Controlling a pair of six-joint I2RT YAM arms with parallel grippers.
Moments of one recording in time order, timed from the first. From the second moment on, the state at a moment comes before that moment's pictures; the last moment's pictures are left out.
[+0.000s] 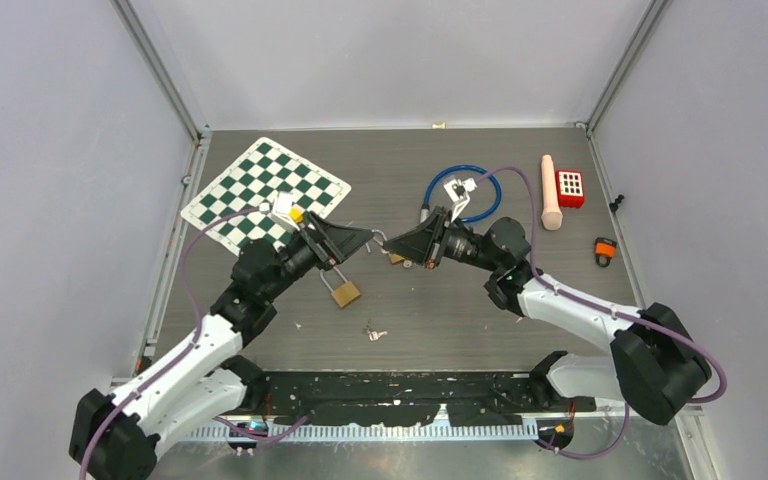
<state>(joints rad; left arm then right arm) -0.57 0.87 0.48 0.48 0.26 -1.08 0.63 1.26 0.60 0.90 -0.65 0.87</state>
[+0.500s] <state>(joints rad) -0.57 1.10 0.94 -0.62 -0.03 -0.96 0.63 1.01 0.48 0.55 -0.44 0.60</state>
